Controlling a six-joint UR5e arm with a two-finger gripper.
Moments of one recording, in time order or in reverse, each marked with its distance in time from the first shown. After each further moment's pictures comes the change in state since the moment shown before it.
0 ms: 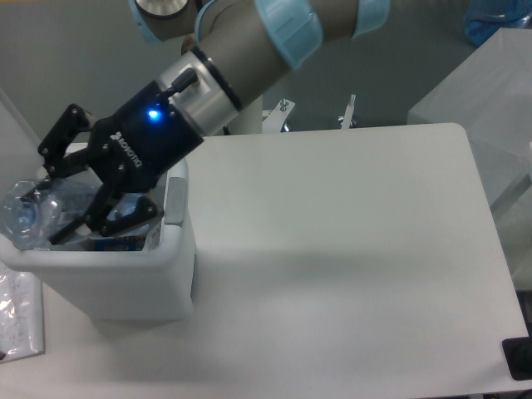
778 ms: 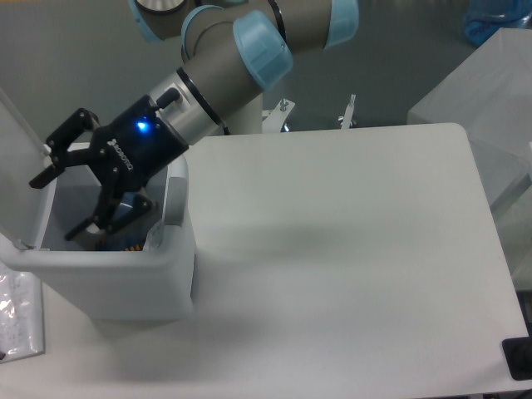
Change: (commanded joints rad) arm 0.110 0.060 -0.192 0.003 0.003 0.156
